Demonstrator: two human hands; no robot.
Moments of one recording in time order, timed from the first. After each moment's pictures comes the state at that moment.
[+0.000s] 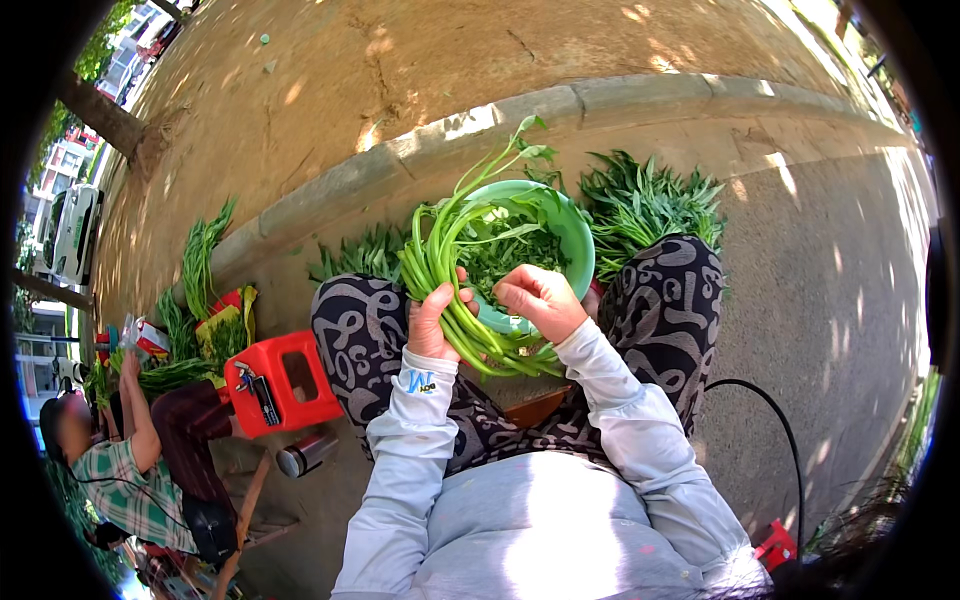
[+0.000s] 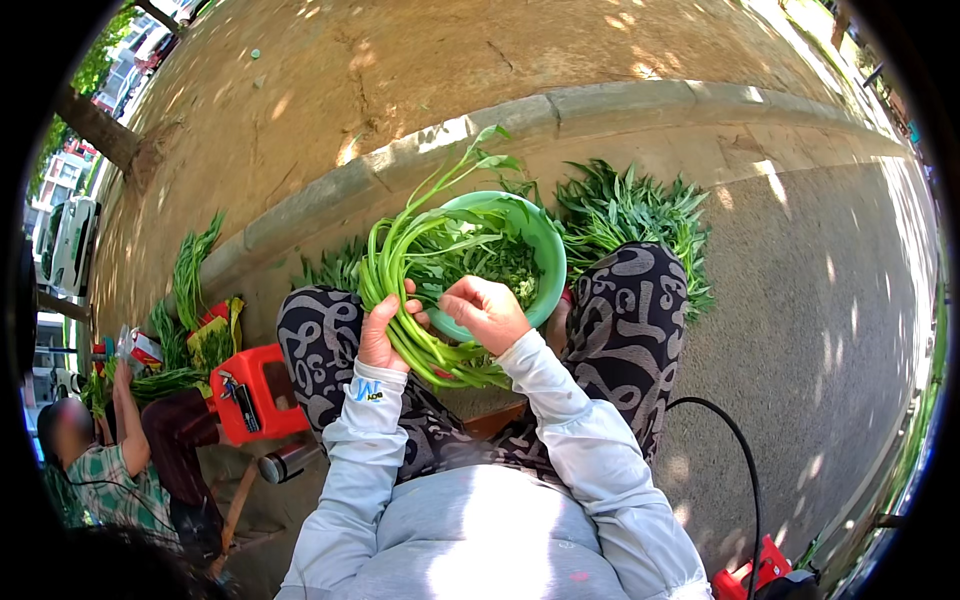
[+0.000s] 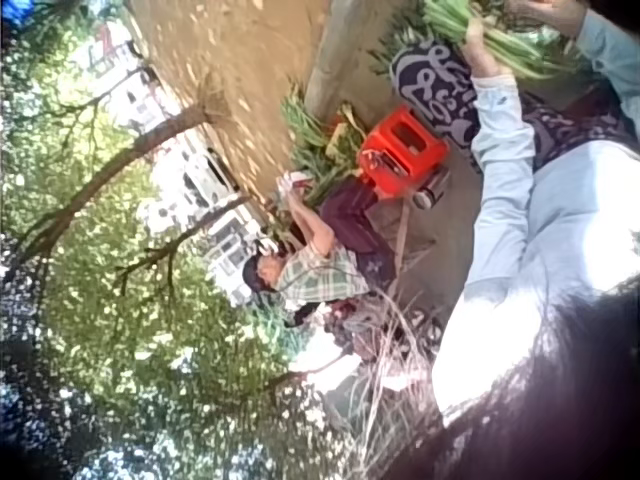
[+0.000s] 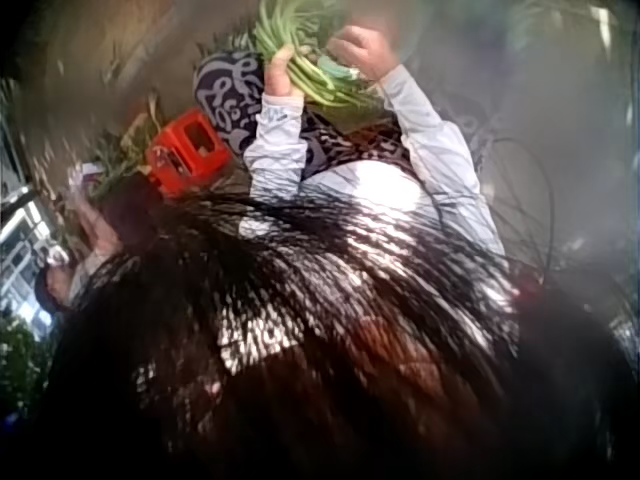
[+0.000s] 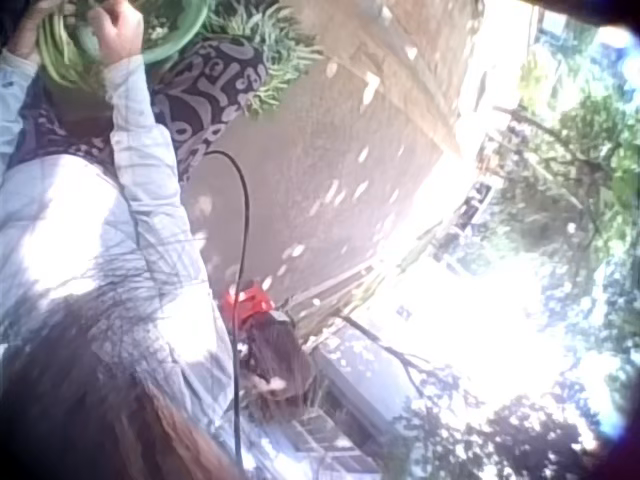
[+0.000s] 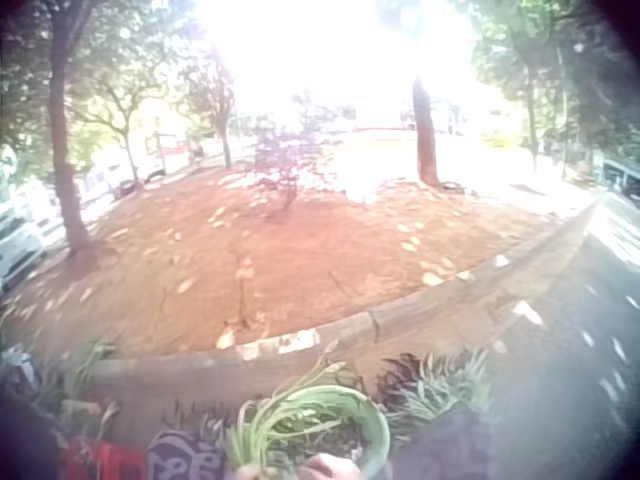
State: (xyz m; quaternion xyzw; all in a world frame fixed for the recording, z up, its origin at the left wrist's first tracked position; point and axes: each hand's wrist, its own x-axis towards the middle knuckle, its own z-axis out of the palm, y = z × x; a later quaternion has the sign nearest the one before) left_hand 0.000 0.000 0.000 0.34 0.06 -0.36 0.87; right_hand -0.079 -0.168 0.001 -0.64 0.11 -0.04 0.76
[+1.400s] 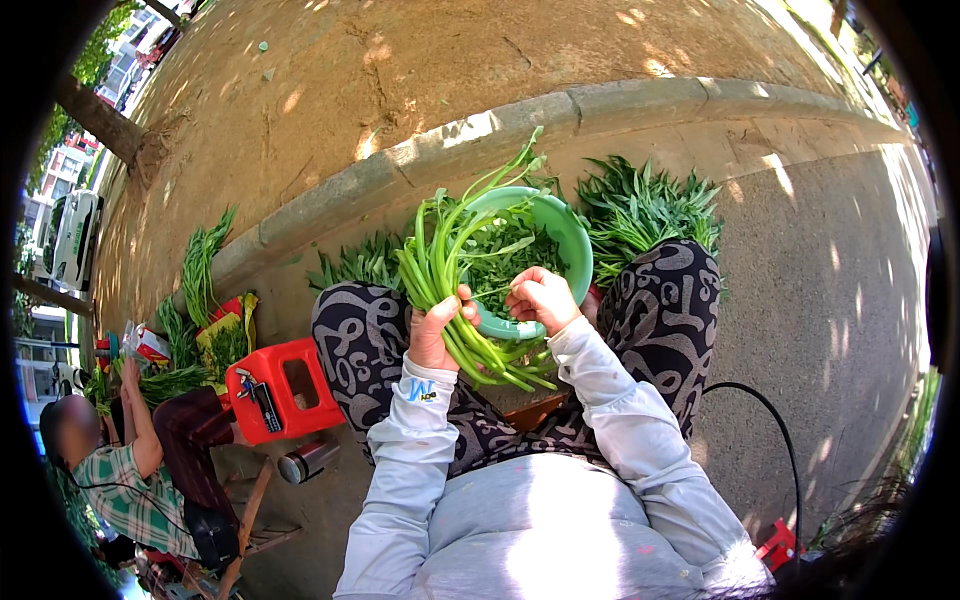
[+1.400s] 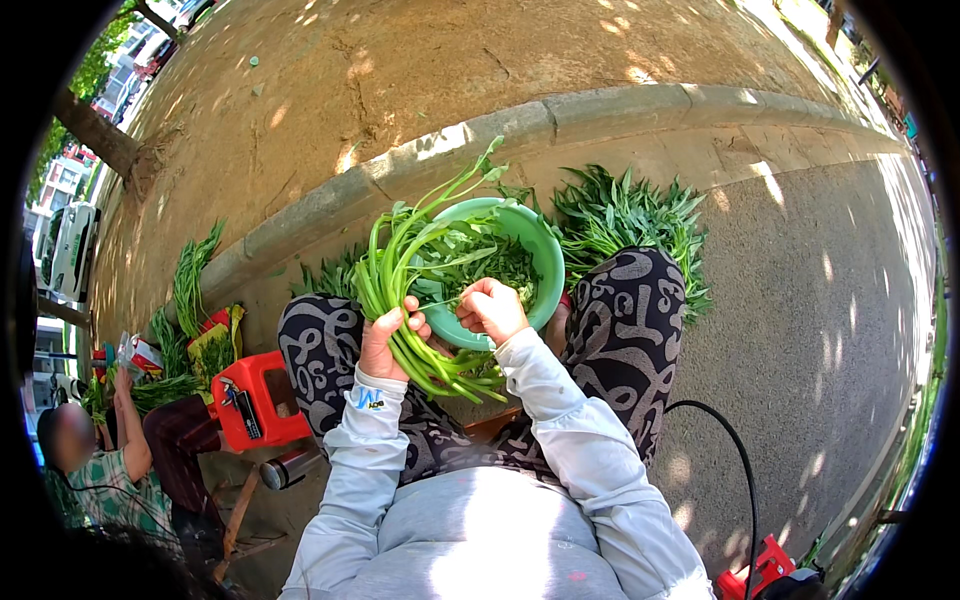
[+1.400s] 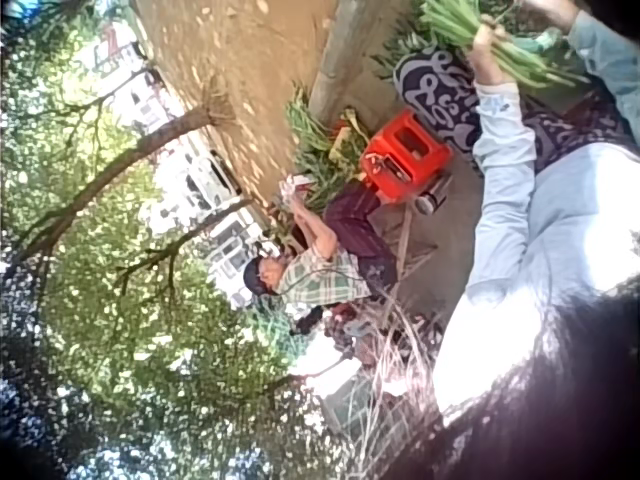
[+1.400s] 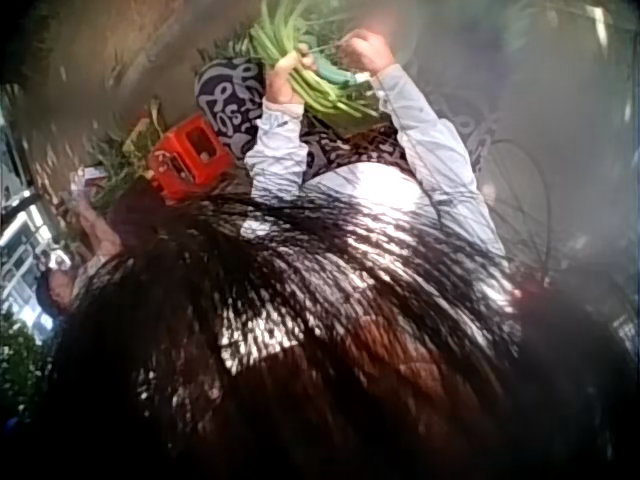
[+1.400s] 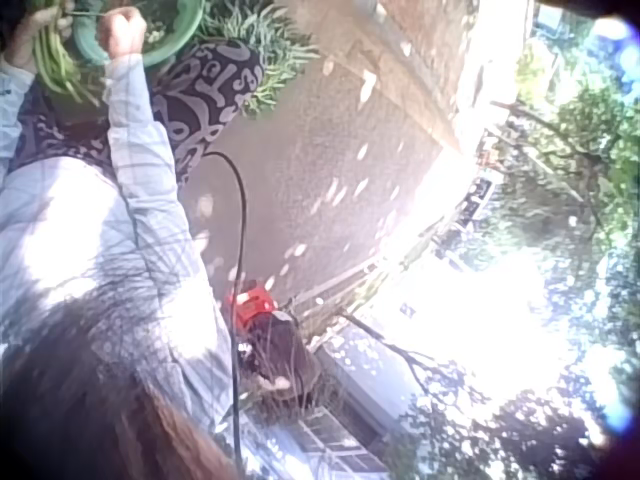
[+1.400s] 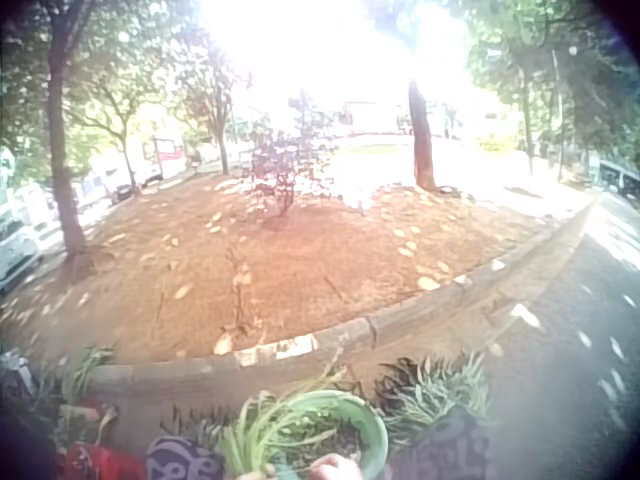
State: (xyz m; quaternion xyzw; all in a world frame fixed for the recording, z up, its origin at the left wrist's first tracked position) left_hand -0.005 0.000 0.008 0.34 0.00 -0.37 0.86; right_hand -0.071 -0.172 -0.018 -0.49 0.30 0.03 0.82
